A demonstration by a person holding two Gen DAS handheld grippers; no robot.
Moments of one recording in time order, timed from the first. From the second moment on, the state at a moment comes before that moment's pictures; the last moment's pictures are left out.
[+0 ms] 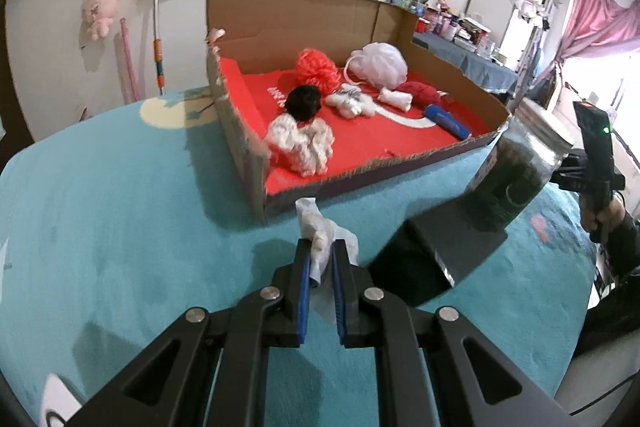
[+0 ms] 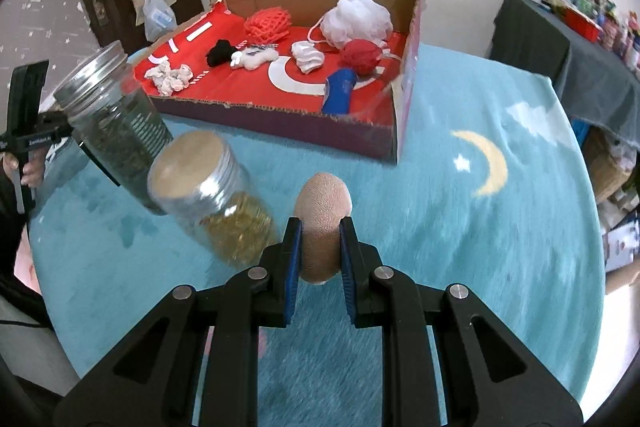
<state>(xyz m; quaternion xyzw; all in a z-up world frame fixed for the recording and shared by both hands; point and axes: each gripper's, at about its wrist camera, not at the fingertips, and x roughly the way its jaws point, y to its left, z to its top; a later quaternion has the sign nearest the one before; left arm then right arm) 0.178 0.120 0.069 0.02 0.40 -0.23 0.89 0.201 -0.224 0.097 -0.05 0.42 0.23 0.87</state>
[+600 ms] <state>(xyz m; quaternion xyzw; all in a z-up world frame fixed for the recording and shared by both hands) 0.253 0.045 0.118 0.03 0.41 -0.28 0.87 0.277 -0.171 0.151 -0.07 0.41 0.30 0.86</state>
